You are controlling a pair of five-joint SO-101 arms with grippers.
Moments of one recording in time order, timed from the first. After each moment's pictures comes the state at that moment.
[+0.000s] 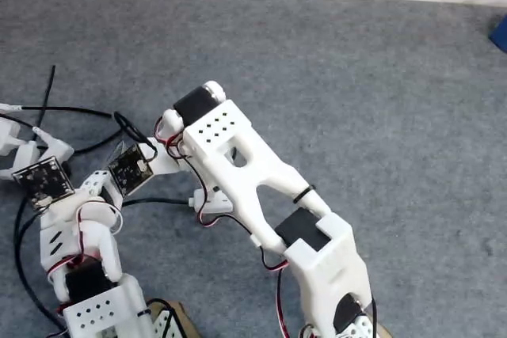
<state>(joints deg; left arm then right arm) -29.9 -101.5 96.3 36.5 5.5 -47.1 26.5 -28.4 97.0 82.4</state>
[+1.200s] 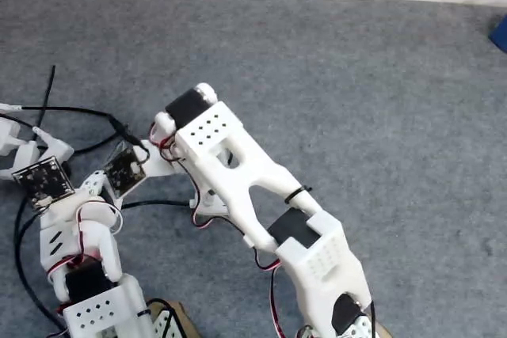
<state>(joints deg) -29.9 -101.5 96.3 36.5 5.5 -49.6 31.8 -32.7 99.5 79.5</state>
